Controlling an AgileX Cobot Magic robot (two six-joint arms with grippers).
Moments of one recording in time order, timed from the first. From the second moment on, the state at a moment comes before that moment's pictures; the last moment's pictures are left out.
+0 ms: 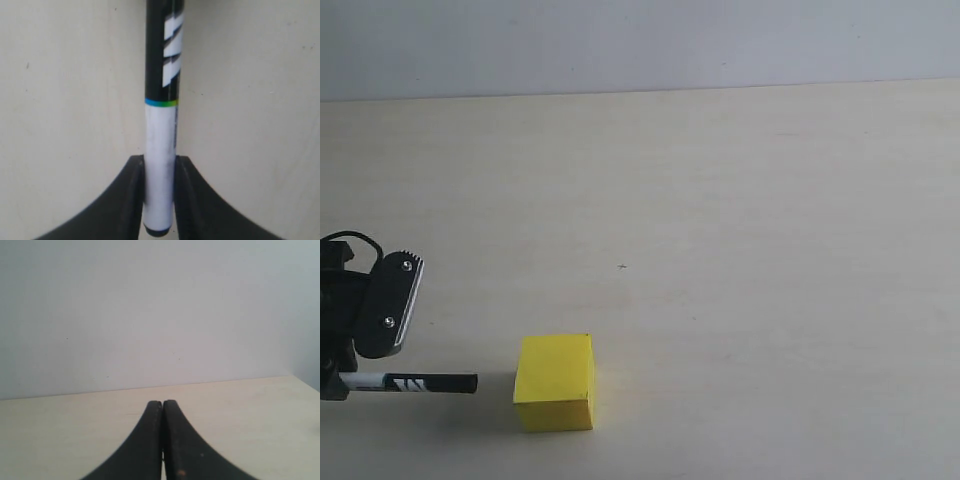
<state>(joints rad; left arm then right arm) -0.41 1.47 -0.62 0.10 0.77 1.12 -0.16 0.01 0.00 0.05 0.06 0.00</state>
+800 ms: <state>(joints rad) -0.40 1.56 -0.62 -0.01 0.74 1.19 -0.16 0.01 0.00 0.05 0.06 0.00</state>
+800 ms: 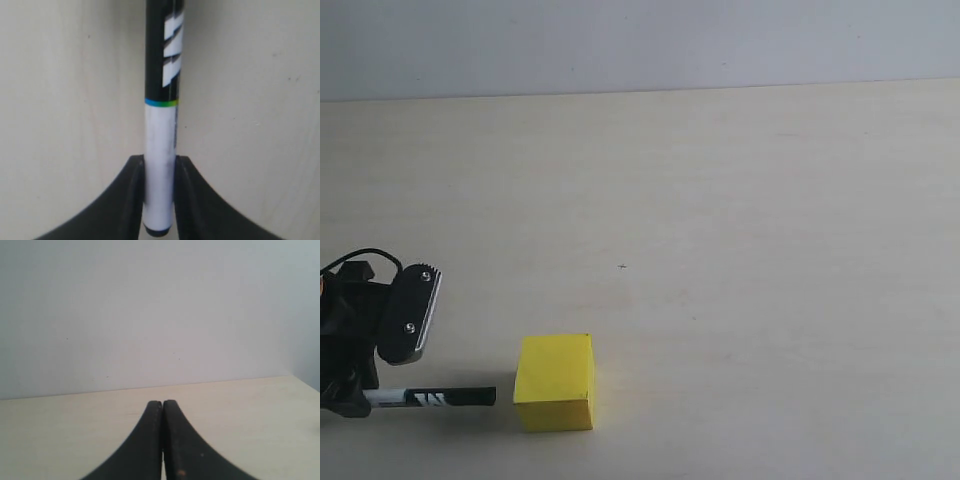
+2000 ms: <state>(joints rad) -0.53 1.56 -0.66 -0.33 0.70 1.26 -0.16 0.01 0.00 0.05 0.06 0.00</state>
